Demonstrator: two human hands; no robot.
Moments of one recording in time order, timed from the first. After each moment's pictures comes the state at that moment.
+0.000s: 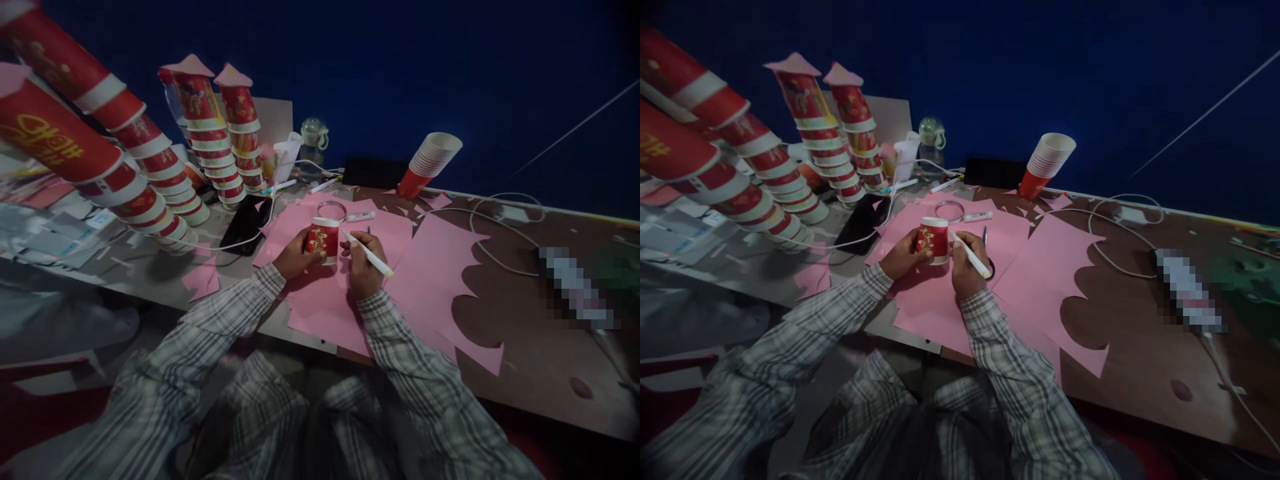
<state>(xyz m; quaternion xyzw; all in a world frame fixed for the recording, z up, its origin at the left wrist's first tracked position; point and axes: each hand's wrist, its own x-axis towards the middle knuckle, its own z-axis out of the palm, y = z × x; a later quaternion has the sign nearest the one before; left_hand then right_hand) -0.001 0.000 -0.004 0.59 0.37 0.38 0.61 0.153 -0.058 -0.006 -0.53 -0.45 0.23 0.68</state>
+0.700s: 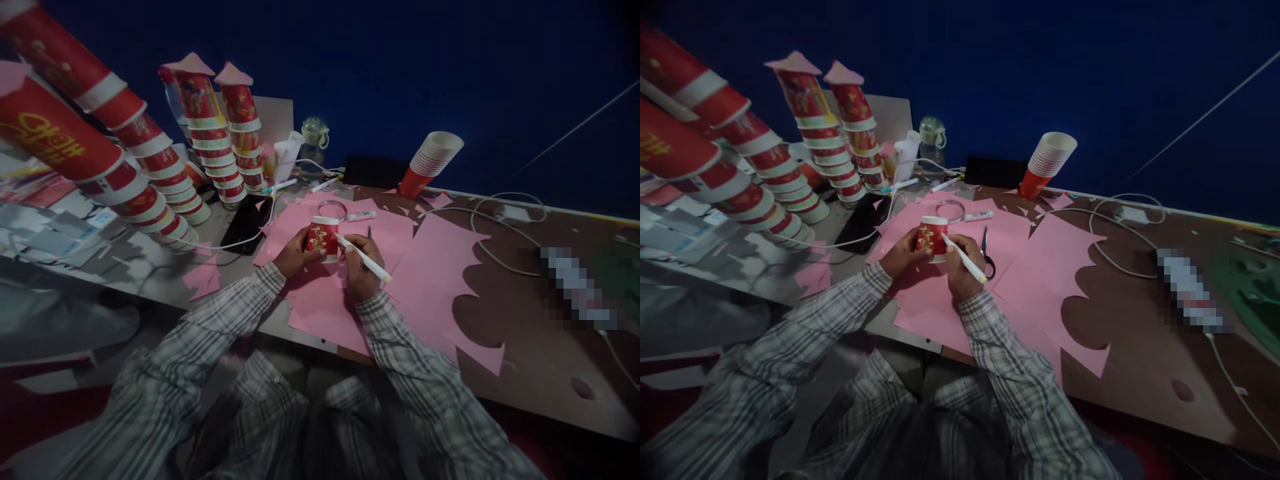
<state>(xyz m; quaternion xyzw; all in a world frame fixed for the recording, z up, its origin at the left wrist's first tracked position) 0.000 -0.004 0.000 0.54 0.34 0.40 0.66 0.150 -0.065 -0.003 -0.52 -0.51 0.20 0.66</state>
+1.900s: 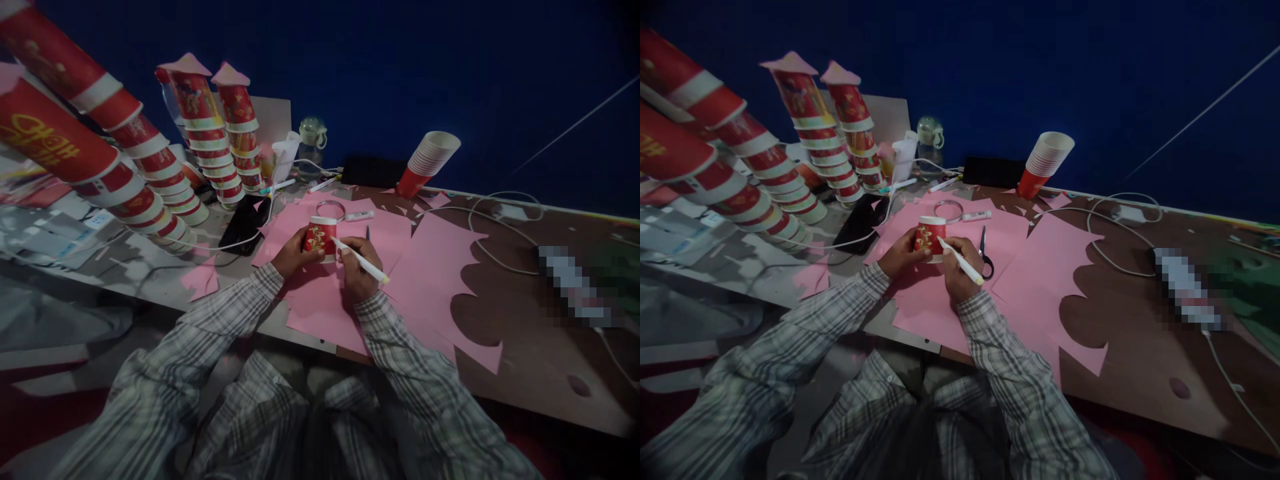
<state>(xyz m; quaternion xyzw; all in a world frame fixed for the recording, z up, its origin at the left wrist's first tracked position) -0.001 -0.002 -0.004 0.55 0.35 0.40 0.64 0.152 -0.068 0.004 -0.52 -0.53 0.20 0.64</state>
